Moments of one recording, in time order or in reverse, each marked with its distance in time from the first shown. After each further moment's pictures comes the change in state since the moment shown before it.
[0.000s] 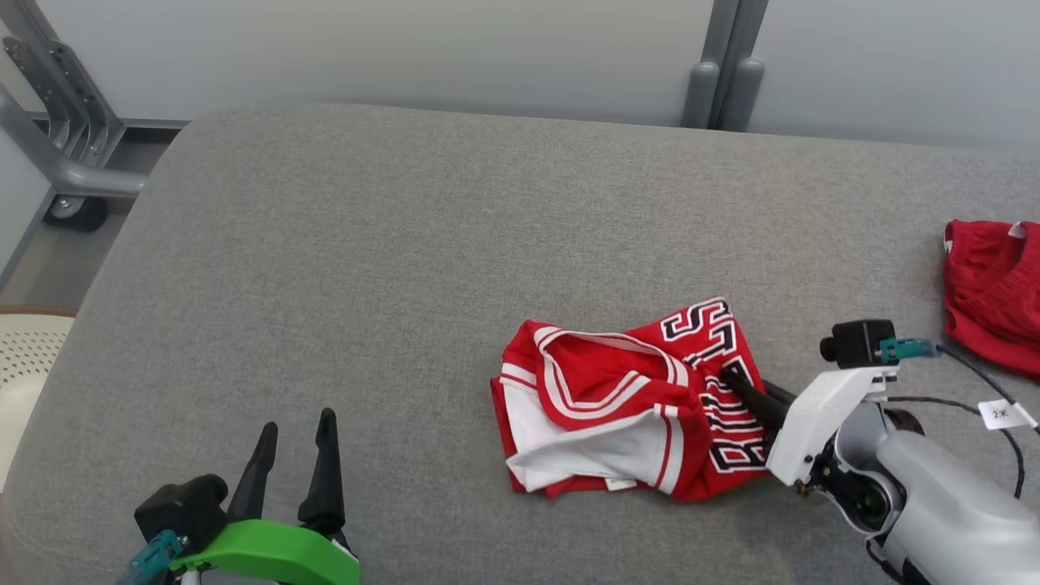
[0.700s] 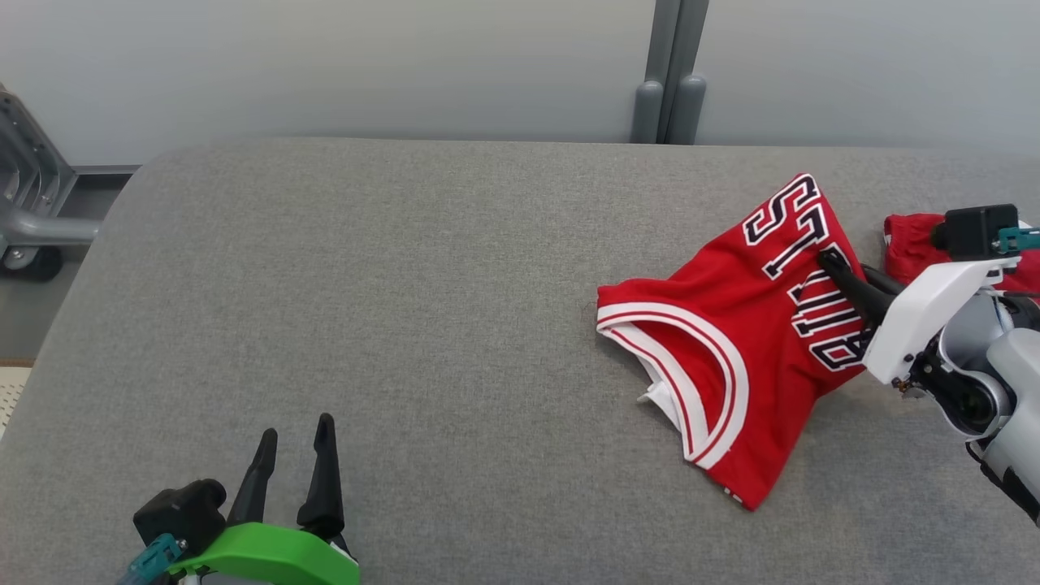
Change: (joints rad) left arm 0.002 -0.001 0.012 0.016 -0.025 0.000 -0.006; right arm -0.147 -0.193 -0.035 -0.071 -0.046 0.001 0.012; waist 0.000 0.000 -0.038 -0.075
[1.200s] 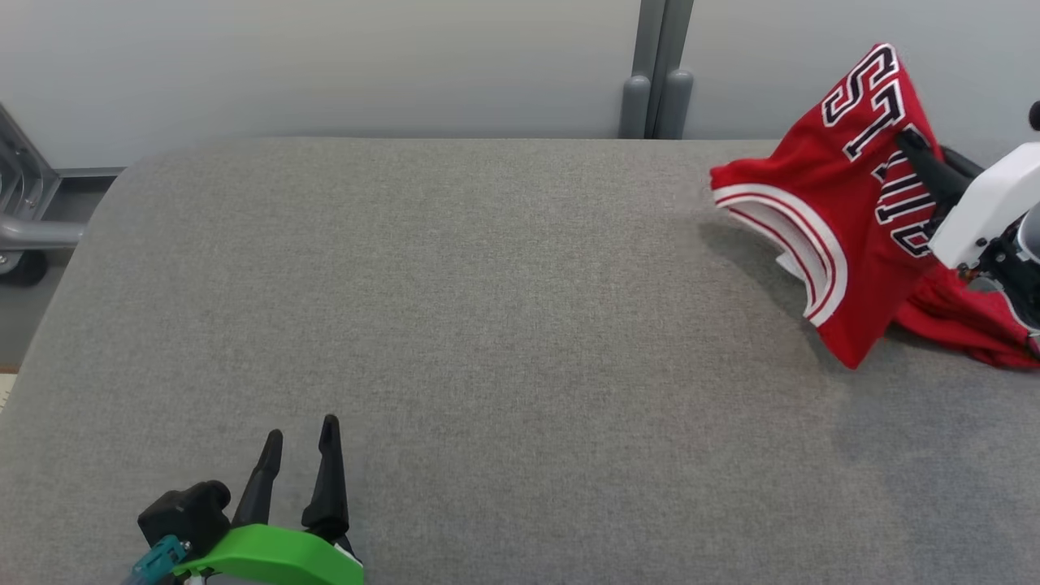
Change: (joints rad) left arm 0.001 0.000 -0.011 0.002 -0.013 0.000 -0.009; right arm -0.143 -0.057 -0.088 -0.015 0.049 -0.062 0.068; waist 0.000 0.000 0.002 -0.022
